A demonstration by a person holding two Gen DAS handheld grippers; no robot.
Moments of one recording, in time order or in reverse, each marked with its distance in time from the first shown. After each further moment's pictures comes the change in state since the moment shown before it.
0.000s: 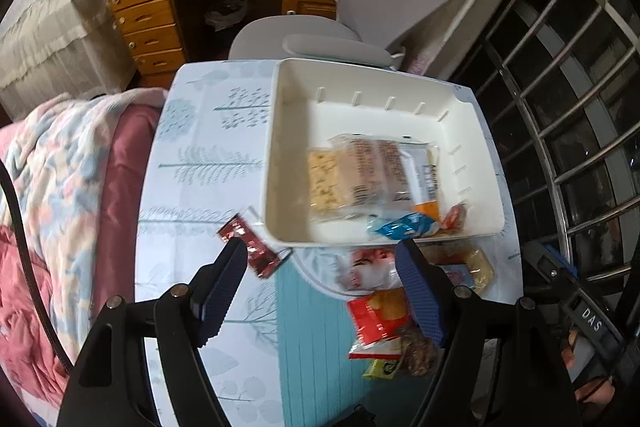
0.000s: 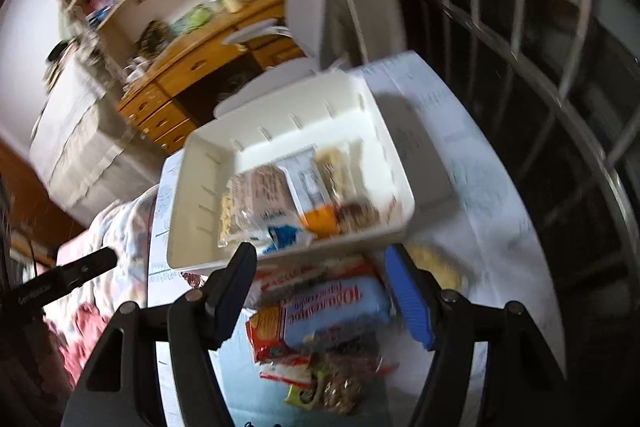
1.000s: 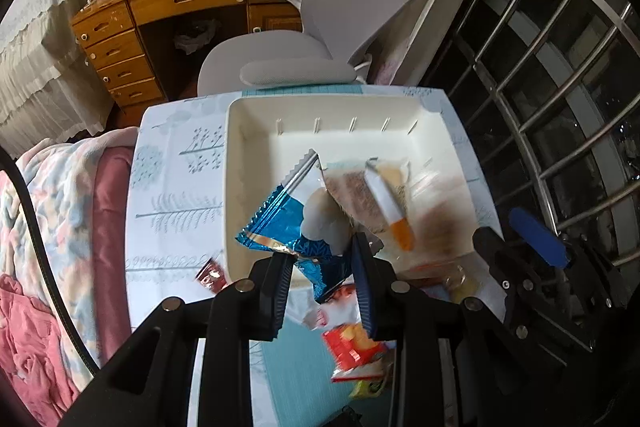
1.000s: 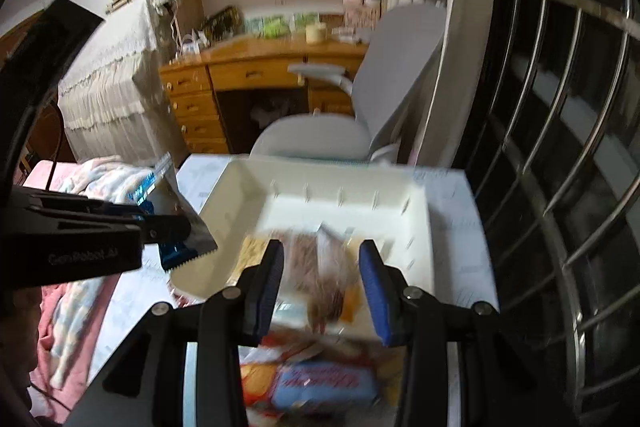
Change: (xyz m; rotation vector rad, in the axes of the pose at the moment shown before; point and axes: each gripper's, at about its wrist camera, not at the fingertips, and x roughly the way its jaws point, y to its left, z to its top) left arm 0.004 -0.061 0.047 0.123 -0.014 -0.028; right arm -0.014 0.089 0.035 -0.466 -0.225 -0.044
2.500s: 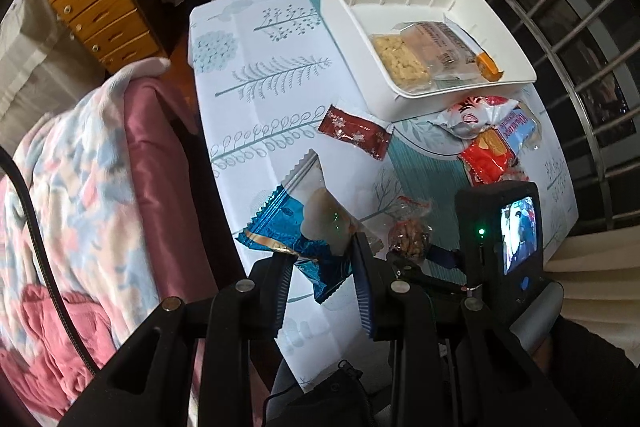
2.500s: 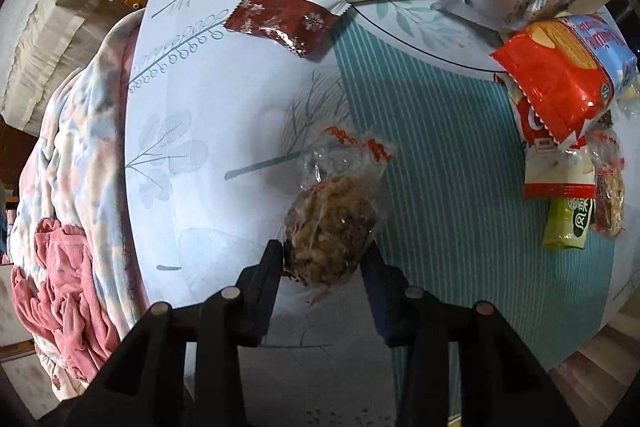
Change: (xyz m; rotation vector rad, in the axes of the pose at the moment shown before) left arm -0.011 0.184 -0.123 0.195 0.231 -0.027; right arm 0.114 0.212 -0.184 0.377 0.700 0.011
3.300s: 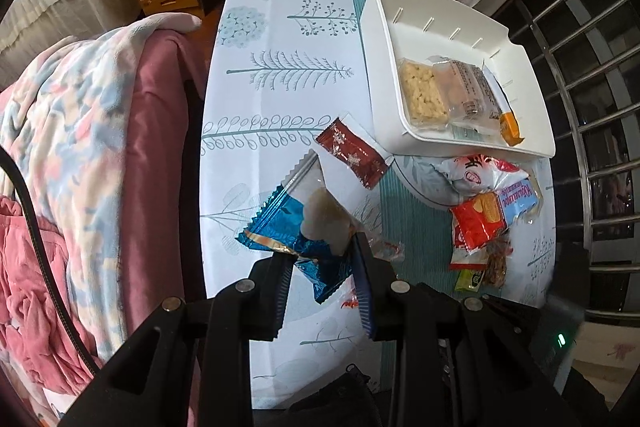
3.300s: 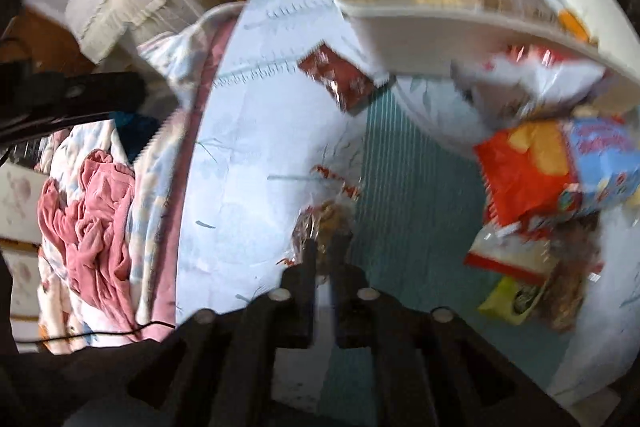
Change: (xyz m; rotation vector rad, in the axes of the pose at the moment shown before) left arm 0.015 -0.009 0.018 -0.311 0.013 -0.016; right arm -0.050 -0.029 0.012 -0.291 -0.041 0.185
